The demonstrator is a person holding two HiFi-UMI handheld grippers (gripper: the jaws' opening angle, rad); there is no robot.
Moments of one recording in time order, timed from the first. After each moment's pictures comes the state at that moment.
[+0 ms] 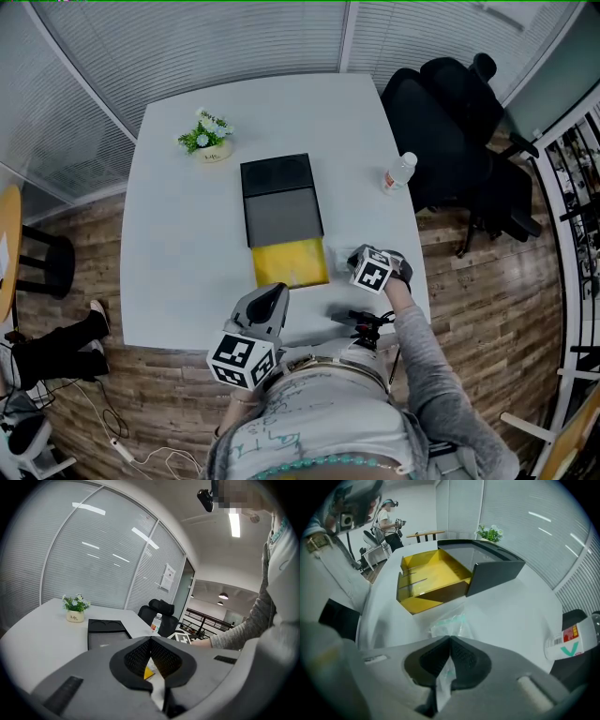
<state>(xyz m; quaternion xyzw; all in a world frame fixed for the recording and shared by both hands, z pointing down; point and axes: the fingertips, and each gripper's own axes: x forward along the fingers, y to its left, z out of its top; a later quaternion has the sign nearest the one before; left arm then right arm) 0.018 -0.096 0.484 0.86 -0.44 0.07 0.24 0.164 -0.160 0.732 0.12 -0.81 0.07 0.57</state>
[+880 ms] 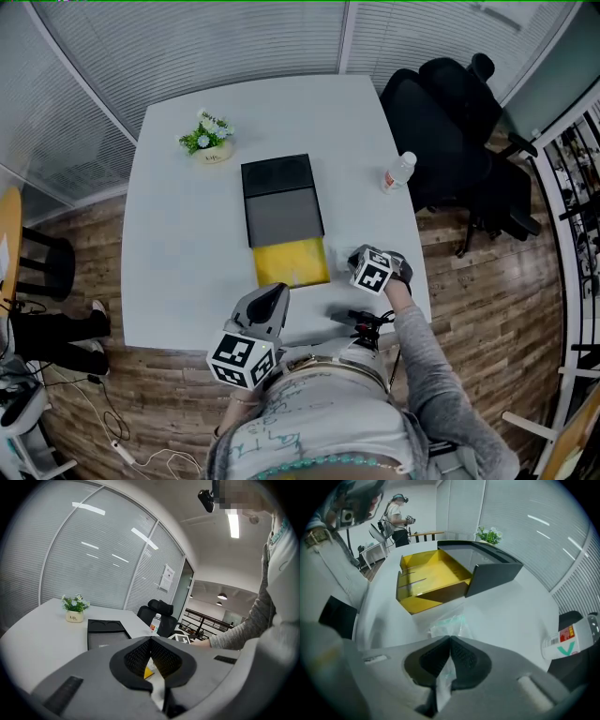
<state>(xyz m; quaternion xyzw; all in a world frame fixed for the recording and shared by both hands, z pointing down) 0.016 -0.092 0.481 0.86 -0.44 0.06 0.24 0.166 -0.160 0.731 0.14 -0.80 0.06 0.57</state>
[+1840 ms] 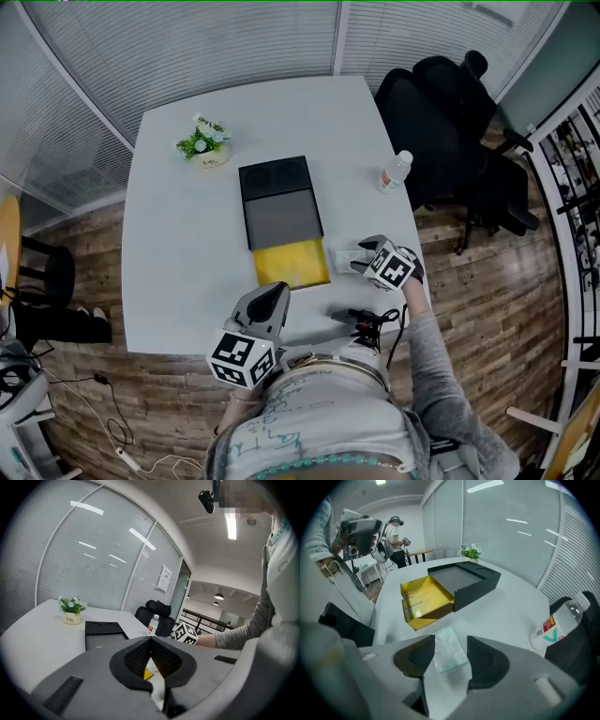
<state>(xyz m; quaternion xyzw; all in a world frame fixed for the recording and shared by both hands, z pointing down) 0.015 -0.095 0.477 0.87 -0.42 0.06 0.23 0.176 -0.172 0.674 0.19 -0.84 0.10 0.49</state>
